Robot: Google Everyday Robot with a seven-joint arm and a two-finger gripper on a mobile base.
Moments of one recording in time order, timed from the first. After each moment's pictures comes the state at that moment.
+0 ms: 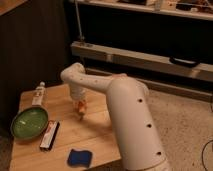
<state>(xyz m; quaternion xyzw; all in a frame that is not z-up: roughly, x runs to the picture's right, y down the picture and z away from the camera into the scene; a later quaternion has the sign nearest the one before) -0.156 0.099 0.915 -0.23 -0.29 -0.74 0.56</state>
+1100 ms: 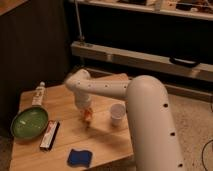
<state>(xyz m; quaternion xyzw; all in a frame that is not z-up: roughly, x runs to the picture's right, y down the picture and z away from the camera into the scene) -0.119 0.145 0.869 -0.24 -0.30 -0.72 0.57</state>
